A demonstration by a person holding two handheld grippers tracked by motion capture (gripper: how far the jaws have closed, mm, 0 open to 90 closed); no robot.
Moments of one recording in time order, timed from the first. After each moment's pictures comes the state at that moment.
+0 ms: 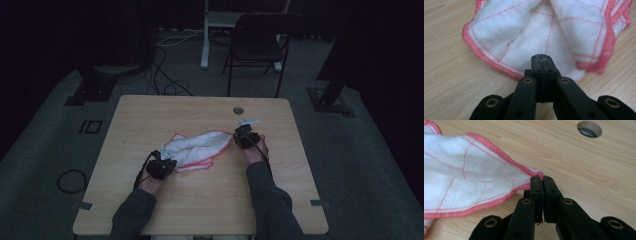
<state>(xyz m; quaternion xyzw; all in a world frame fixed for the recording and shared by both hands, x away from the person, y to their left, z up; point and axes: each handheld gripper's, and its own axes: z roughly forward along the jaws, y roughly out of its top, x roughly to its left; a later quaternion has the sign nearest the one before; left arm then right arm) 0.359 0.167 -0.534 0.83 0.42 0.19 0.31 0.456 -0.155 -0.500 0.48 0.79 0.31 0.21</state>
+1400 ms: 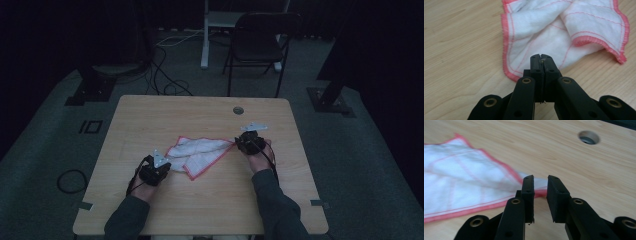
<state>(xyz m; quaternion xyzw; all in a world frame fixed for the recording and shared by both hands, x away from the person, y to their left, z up) 0.332 0.176 -0.524 0.83 0.41 0.23 0.31 0.421 -0.164 -0.486 0.45 0.79 0.36 0.22</state>
